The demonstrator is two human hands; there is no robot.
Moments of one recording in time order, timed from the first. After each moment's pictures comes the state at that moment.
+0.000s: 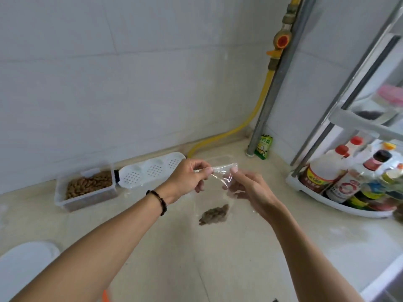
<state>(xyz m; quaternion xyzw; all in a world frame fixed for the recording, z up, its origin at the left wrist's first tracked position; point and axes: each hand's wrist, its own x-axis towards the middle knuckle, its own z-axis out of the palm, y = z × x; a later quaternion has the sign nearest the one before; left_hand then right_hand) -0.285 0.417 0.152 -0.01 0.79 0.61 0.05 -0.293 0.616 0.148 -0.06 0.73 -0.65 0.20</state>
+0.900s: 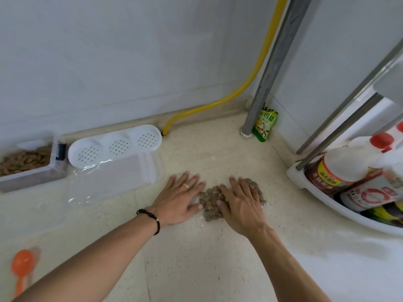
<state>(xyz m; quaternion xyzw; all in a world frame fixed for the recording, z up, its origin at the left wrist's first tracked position) -0.334 0.474 -0.038 0.13 0.98 0.07 0.16 -0.361 0.691 -0.024 -0.21 0.96 -0.09 0.15</state>
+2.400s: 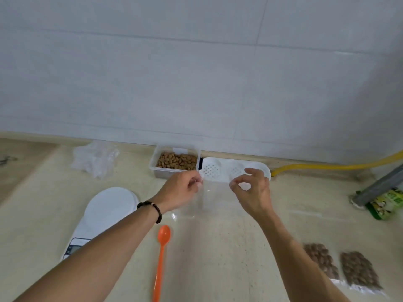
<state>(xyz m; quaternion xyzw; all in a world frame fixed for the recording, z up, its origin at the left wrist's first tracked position) -0.190 0.239 0.097 -0.19 0.91 0.36 -0.07 -0.316 0.413 0.087 -0.24 0.88 -0.40 0.07</state>
